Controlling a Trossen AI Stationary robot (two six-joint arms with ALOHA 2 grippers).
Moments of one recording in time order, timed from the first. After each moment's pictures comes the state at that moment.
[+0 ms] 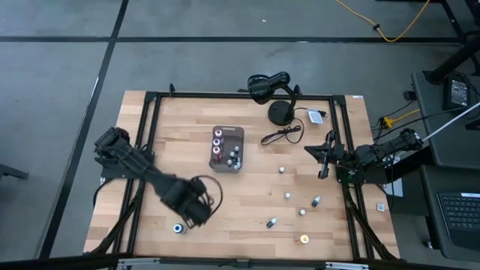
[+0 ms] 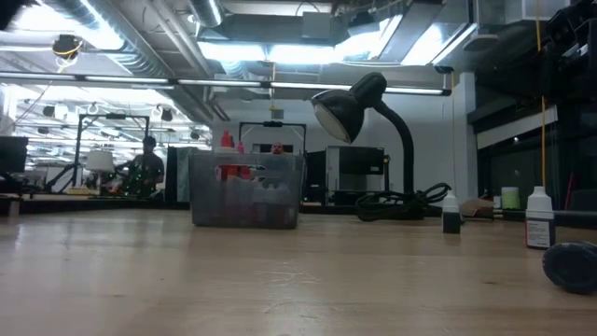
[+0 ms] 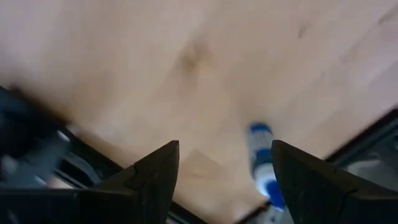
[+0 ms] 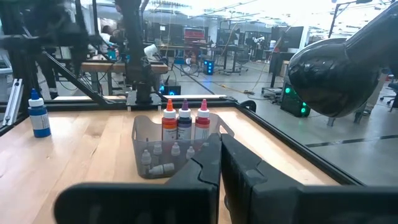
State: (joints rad) left arm -0.59 1.75 1.59 -1.46 0.02 -1.30; right arm 0.41 0.01 0.01 0.08 0.69 -0.10
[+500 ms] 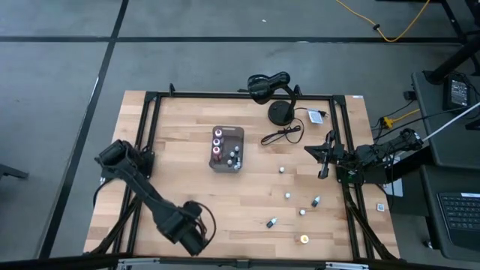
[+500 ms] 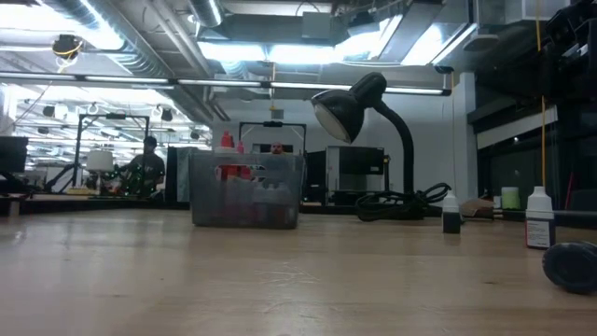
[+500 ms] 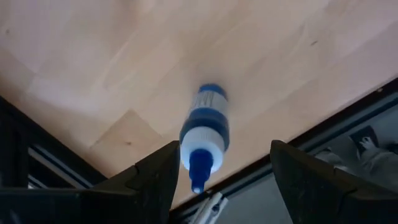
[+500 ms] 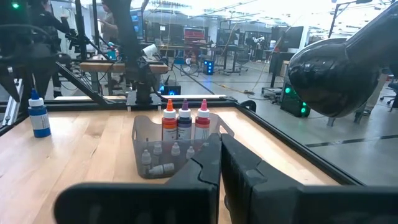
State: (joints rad) left arm -0.75 1.89 1.59 -1.28 0.09 -1.63; right arm 0.41 0.01 0.01 0.08 0.69 -0.10
